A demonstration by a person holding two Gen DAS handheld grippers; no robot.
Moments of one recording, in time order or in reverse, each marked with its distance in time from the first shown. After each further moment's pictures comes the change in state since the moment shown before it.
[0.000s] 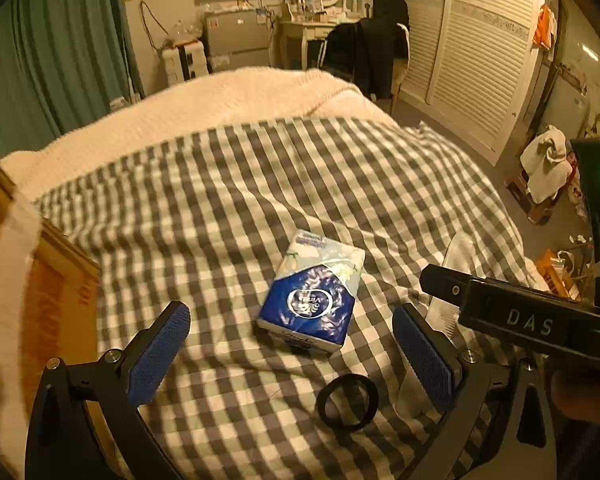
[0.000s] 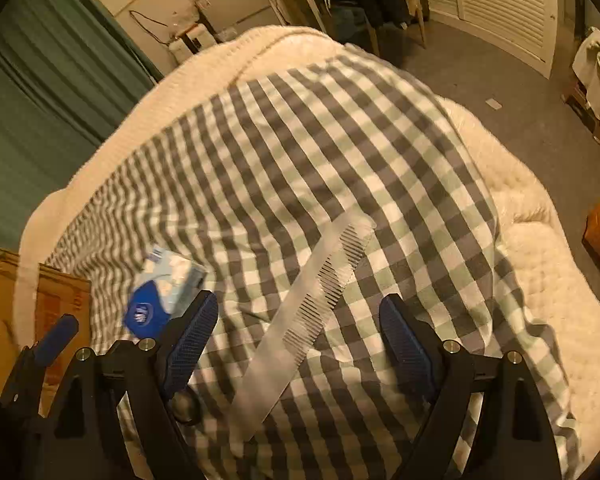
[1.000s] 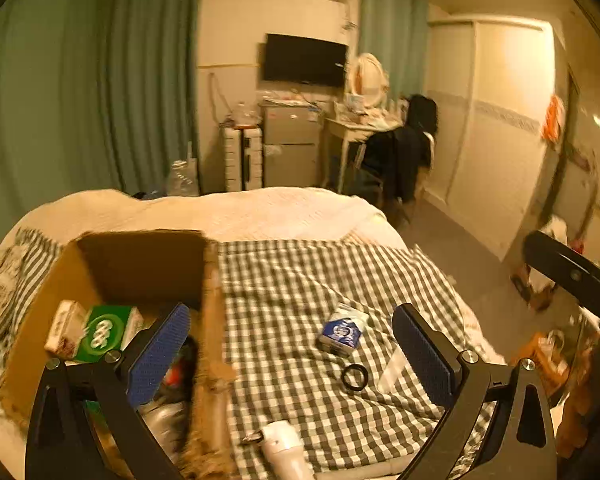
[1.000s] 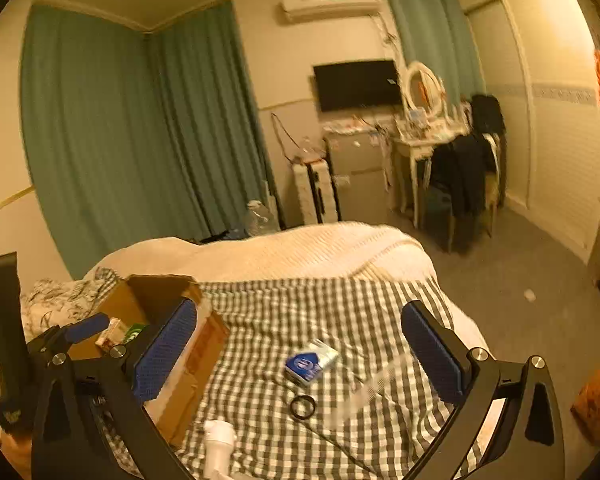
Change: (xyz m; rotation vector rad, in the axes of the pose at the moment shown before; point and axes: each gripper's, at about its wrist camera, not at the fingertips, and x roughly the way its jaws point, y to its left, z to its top) left arm -0.208 0.043 -0.022 -0.136 -0.341 0.083; right arm -0.237 0.075 -0.047 -0.354 -0.522 0.196
